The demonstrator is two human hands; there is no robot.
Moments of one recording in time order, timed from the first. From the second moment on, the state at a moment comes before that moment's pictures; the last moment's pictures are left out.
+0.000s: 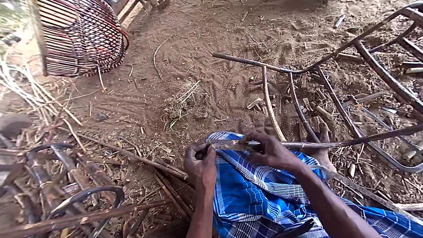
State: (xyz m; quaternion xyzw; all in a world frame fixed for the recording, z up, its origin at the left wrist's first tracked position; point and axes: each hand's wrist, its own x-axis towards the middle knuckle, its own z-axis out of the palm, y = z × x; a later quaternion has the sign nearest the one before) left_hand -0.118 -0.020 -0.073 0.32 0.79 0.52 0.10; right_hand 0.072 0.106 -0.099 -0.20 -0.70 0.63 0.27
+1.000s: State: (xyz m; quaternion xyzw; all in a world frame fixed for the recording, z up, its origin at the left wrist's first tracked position) left_hand -0.084 0.006 -0.099 0.28 0.74 0.56 0.24; right_hand 0.049 0.143 -0.119 -0.23 -0.67 0.61 0.36
